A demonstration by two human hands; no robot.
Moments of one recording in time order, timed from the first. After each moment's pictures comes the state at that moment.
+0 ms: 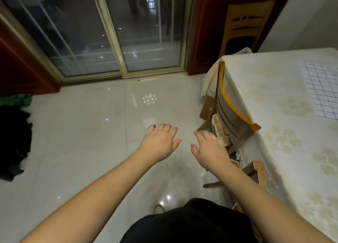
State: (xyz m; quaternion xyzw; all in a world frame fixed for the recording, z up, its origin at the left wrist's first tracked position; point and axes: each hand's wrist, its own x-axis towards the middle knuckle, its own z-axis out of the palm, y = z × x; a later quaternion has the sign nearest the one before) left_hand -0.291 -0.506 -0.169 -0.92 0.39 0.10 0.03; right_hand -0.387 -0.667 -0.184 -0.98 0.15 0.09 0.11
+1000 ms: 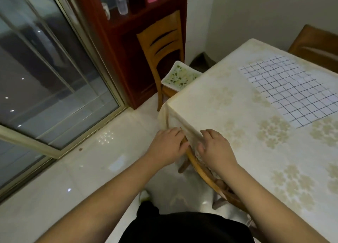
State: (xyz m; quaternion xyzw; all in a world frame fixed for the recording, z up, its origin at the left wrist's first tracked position) left_hand 0.047 -0.871 -0.167 -0.74 0.66 0.13 -0.02; right_hand -0.114 -0.948 -0.178 -0.88 0.45 0.02 0.16
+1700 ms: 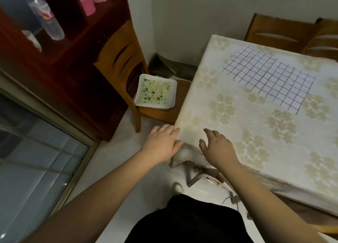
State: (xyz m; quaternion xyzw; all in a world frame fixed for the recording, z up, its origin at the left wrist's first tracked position) left_hand 0.284 -1.036 -0.190 -0.56 0.82 0.12 0.04; right_hand 0.082 -1.033 -0.191 -0.71 0.68 0.02 0.17
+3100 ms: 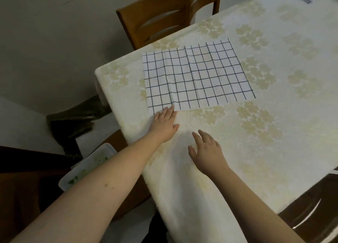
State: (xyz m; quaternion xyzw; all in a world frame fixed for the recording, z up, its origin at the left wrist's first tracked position) left_hand 0.037 -1.511 -0.338 -0.24 0.95 0.10 0.20; right_hand -0.003 -1.313 -0.277 -0.38 0.89 -0.08 0.23
